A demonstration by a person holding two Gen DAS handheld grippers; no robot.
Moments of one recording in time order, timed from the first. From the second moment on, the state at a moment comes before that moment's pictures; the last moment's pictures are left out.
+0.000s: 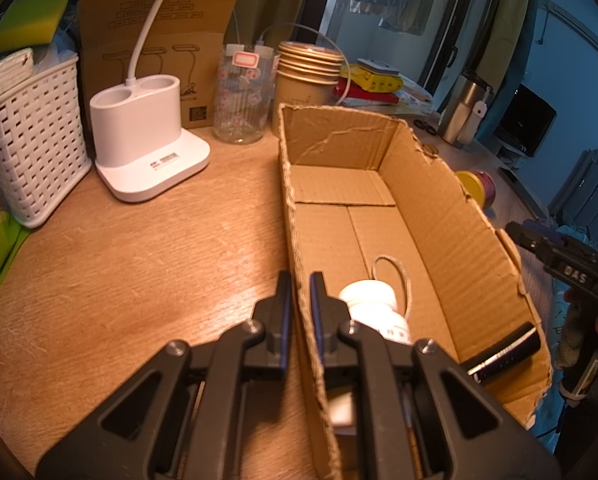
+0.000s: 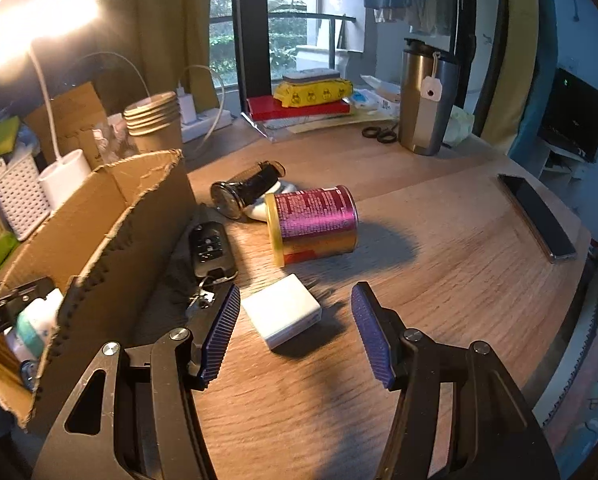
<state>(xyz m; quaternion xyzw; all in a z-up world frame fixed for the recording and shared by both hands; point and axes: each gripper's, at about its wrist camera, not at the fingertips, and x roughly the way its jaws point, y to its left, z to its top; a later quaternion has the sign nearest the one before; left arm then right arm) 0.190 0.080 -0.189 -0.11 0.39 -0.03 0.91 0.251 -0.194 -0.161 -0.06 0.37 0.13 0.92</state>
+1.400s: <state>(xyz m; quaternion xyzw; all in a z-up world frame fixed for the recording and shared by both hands) 0.190 0.080 -0.189 -0.11 0.39 -0.03 0.91 0.264 -0.175 -0.182 -0.07 0.39 0.10 0.91</state>
